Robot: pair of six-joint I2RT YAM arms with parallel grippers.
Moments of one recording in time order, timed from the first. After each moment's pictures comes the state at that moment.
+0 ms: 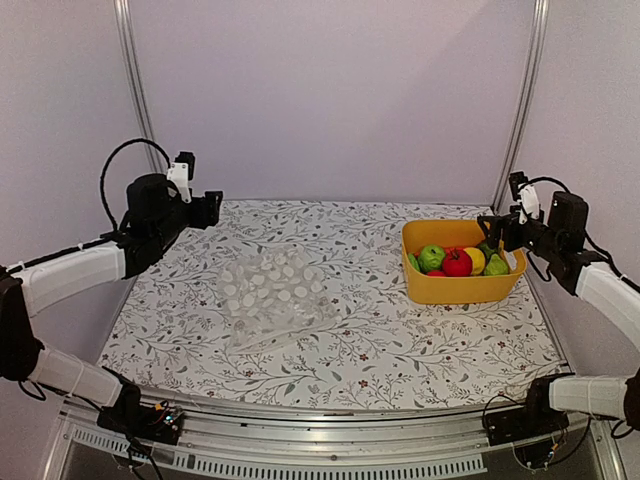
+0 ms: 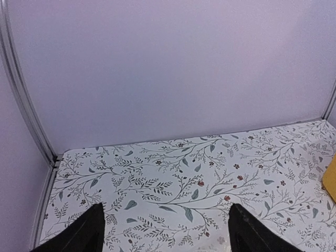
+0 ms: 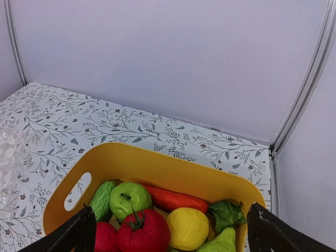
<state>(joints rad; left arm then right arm) -0.36 1.30 0.85 0.27 -0.19 -0.03 0.02 1.05 0.71 0.07 -0.27 -0.14</state>
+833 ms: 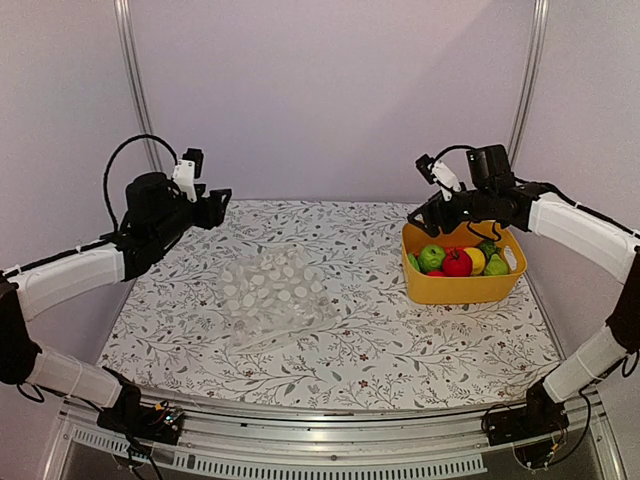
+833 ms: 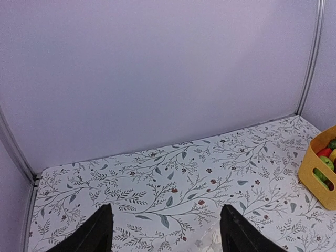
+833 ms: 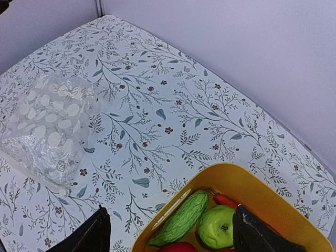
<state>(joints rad) -0.40 1.28 0.85 0.29 -0.10 0.00 0.41 1.47 1.26 -0.37 -0.24 -0.26</state>
